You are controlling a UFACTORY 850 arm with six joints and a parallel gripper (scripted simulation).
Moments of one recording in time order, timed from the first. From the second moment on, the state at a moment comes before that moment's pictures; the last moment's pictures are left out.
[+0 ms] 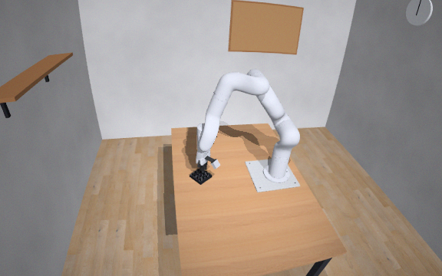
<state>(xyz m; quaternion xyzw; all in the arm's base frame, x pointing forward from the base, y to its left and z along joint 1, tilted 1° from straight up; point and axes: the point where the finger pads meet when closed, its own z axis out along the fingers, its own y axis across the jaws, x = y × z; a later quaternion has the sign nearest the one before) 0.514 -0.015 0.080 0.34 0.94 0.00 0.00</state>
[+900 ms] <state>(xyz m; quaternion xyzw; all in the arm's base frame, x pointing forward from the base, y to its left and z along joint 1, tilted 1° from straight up) 0.543 -0.008 0.090 0.65 0.76 0.01 0.00</state>
